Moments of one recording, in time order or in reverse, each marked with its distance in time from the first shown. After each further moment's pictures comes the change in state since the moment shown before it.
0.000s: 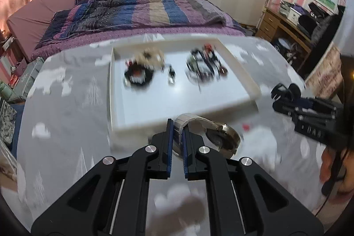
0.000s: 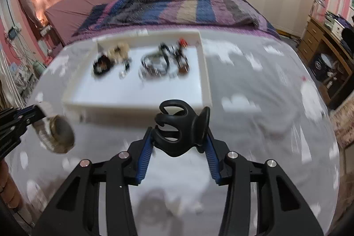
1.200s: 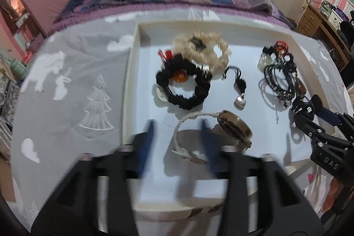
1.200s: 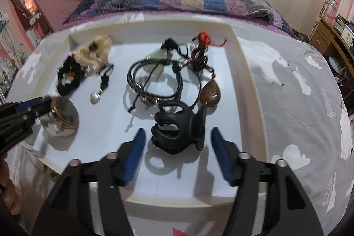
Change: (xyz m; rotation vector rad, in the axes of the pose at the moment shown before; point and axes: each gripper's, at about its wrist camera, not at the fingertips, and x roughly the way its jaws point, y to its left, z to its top) left arm 0.135 0.054 0.039 -0.109 0.129 0.200; right arm 0.129 0.027 0.049 -0.023 0.074 -0.036
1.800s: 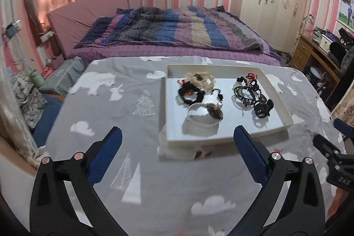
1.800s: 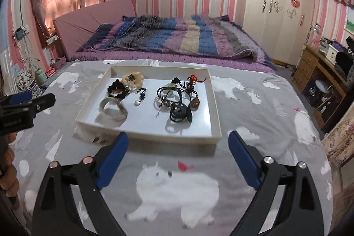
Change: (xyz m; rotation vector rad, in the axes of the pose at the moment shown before) left arm -0.173 0.027 -0.085 -0.047 -0.279 0.018; right arm -0.180 0.007 -0.078 -0.023 -0.284 -0.025
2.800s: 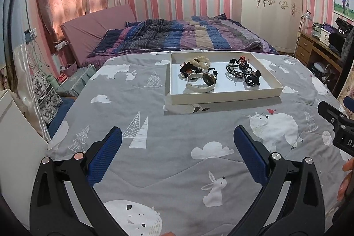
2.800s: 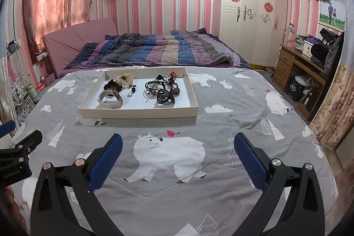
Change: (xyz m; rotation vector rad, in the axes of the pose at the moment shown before) left arm -0.078 -0.017 -0.101 0.058 -0.089 0.060; right arm -0.069 0.001 -0.077 0.083 -0.116 -0.109
